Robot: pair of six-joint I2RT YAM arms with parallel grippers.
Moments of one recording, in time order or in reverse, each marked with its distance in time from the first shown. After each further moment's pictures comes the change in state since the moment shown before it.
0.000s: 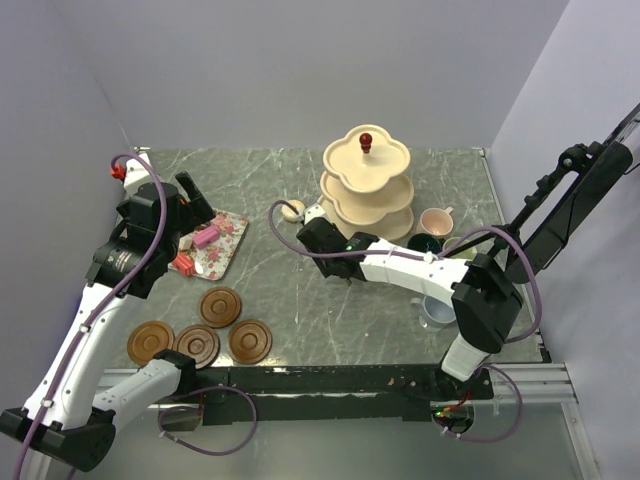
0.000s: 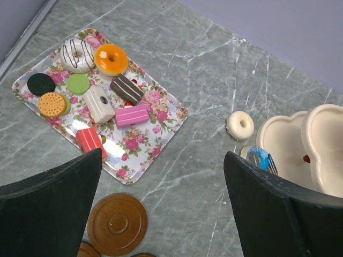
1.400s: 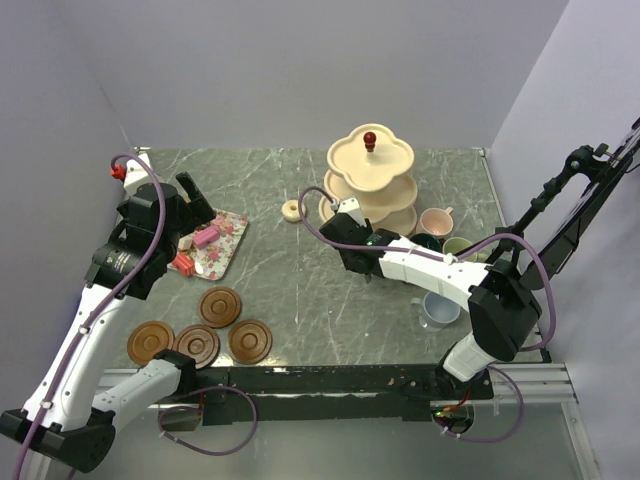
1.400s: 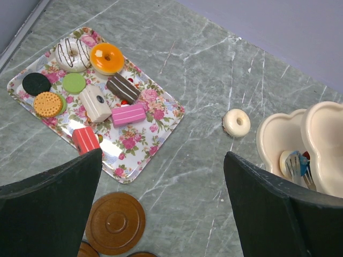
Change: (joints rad) left arm 0.000 -0.005 0.000 0.000 0.018 0.000; right arm -0.105 -0.097 -0.095 -0.049 0.135 0.138
